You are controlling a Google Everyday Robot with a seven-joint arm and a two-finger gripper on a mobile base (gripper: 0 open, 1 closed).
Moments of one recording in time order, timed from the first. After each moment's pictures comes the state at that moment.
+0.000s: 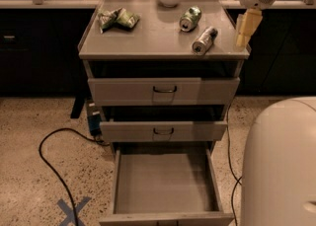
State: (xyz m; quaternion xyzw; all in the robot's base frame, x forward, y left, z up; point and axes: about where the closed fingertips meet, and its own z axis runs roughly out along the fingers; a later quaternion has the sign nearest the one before) arm 0.702 -0.213 0.951 -0.71 0.67 -0.05 0.23
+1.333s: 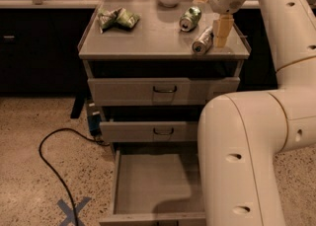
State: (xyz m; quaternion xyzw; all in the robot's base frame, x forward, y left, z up) arm 0.751 -0.161 0.915 -0.79 0.57 -0.05 0.22
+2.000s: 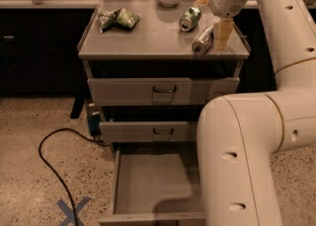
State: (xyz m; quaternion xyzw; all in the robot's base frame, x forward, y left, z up) arm 0.756 -0.164 0.904 -0.79 0.57 -0.05 0.22
